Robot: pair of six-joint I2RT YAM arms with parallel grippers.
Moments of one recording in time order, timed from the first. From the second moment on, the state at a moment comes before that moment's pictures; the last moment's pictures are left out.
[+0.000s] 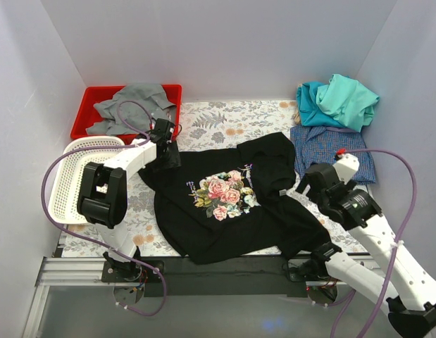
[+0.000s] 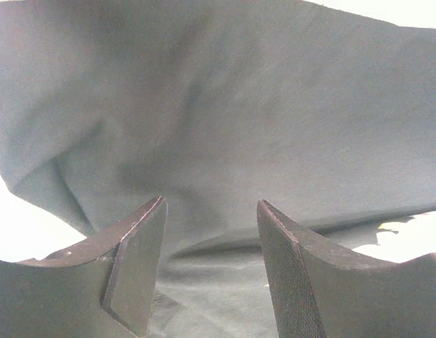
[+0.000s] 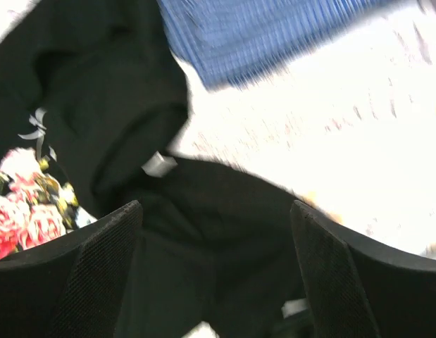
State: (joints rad) left arm -0.29 1.77 1.23 -0.62 -0.13 -0.48; right arm 0.58 0.76 0.91 -1.09 0.62 0.88
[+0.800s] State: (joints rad) left arm -0.29 1.76 1.23 -0.55 -0.10 -0.58; right arm 0.15 1.73 1.18 -0.20 -0.13 0.35
